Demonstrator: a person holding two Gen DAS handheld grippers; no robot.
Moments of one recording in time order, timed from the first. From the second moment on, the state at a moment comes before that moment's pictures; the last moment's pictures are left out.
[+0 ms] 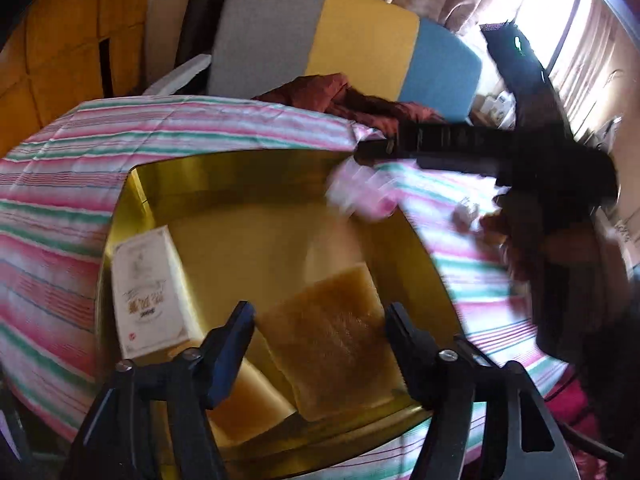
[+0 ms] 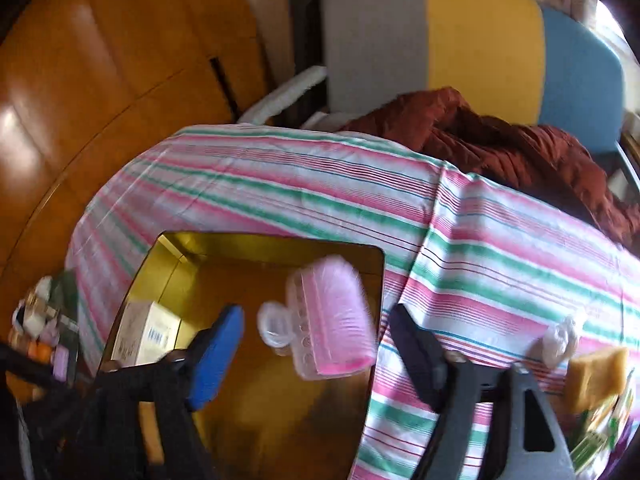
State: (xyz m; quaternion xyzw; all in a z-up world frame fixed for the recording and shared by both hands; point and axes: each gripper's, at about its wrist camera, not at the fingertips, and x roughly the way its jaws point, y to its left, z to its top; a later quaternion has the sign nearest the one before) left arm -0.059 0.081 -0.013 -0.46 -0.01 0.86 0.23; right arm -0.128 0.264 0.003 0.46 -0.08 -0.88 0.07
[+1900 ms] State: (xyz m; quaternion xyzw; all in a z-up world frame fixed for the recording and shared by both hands) left arm 0.004 0.057 -0.011 -0.40 0.01 0.90 0.18; right arm 0.071 0.365 -0.044 0.43 -0.17 -0.88 -0.09
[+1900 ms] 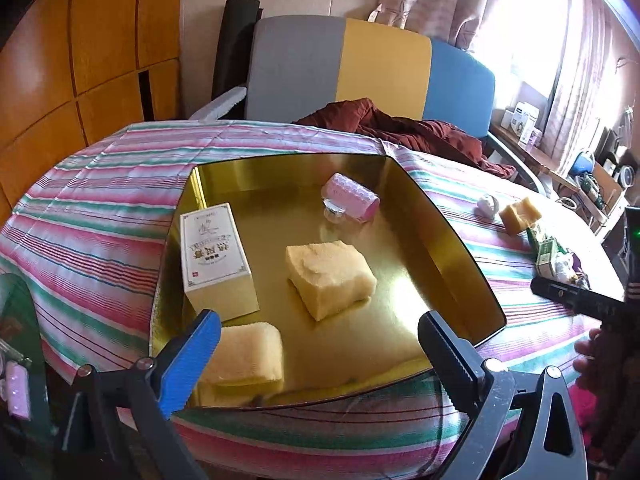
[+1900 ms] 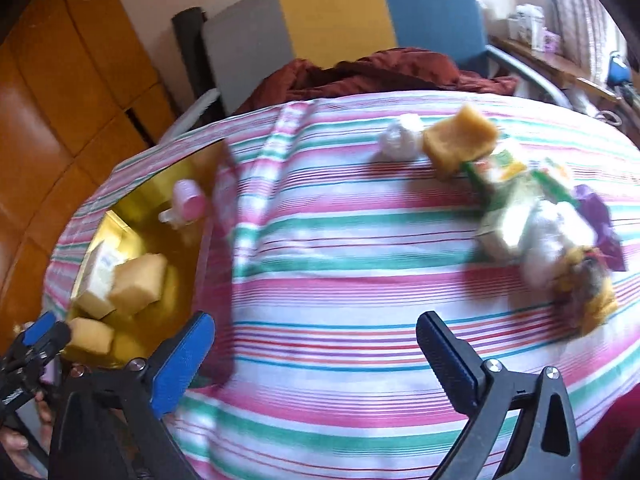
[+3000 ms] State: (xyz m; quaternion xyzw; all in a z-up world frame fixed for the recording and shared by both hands) left arm 0.001 0.110 0.013 -0.39 0.07 0.90 0.19; right arm 0.159 0.583 -0.017 0.33 -0.35 -0.82 -0.30
